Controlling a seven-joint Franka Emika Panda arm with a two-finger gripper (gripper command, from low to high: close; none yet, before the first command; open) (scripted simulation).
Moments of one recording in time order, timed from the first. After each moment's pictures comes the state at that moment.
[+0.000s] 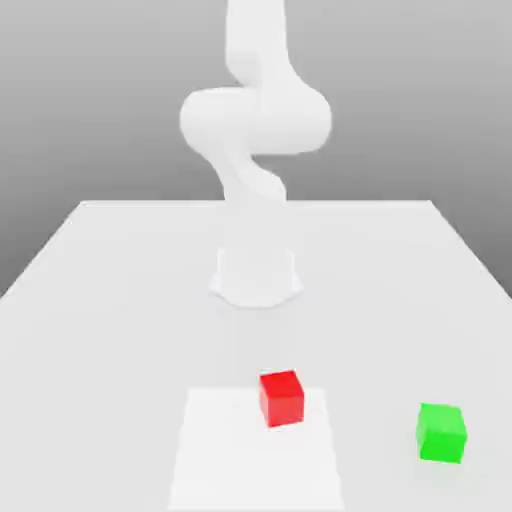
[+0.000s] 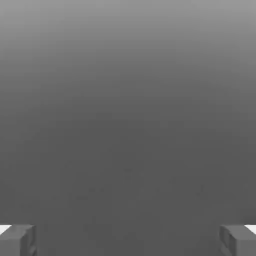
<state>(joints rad) 0.01 -0.73 0.00 -2.36 0.00 2.35 0.78</state>
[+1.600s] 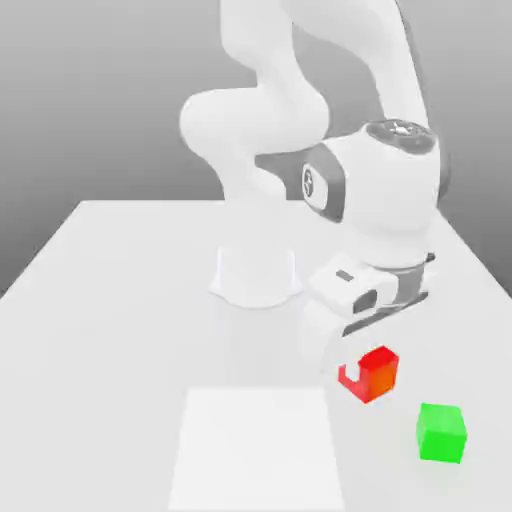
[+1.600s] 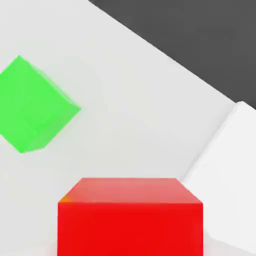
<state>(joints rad) 0.35 0.05 0.14 -2.59 -0.02 2.64 0.48</state>
